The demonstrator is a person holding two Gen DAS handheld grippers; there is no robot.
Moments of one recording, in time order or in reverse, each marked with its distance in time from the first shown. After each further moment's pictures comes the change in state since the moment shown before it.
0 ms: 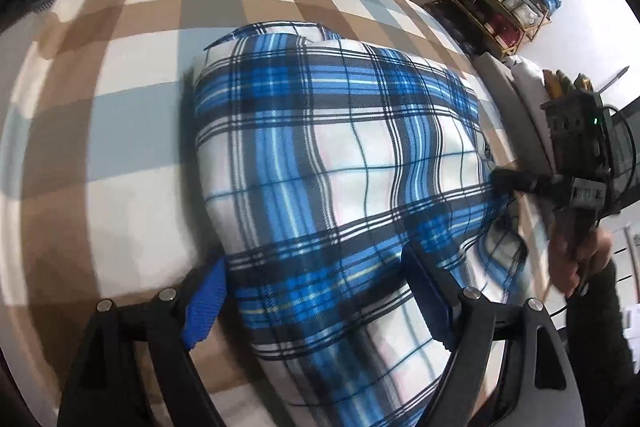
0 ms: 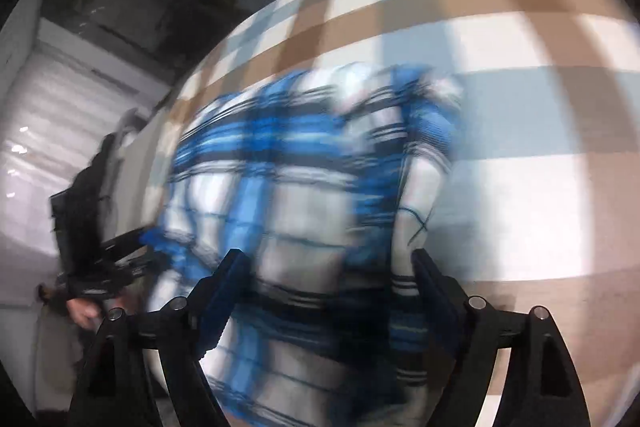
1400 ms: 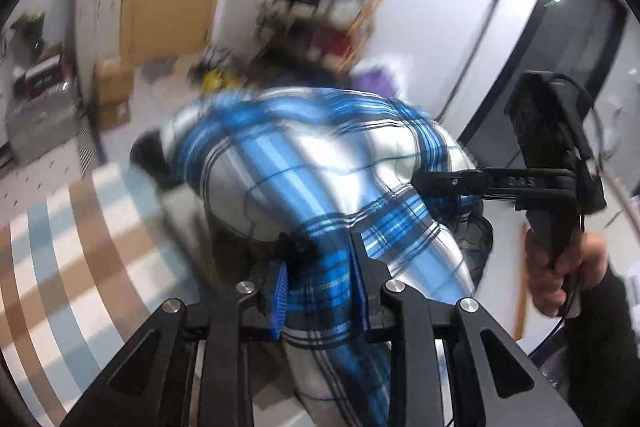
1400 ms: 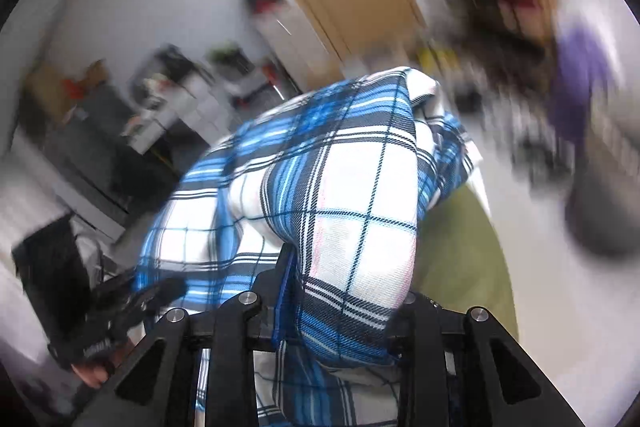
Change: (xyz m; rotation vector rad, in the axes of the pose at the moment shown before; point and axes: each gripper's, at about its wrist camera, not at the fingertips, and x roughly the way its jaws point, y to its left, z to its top) left arm 0.099 -0.402 0.124 0.477 -0.193 -0.125; right arm -0.400 -0.294 -0.038 0.355 -0.391 -0.166
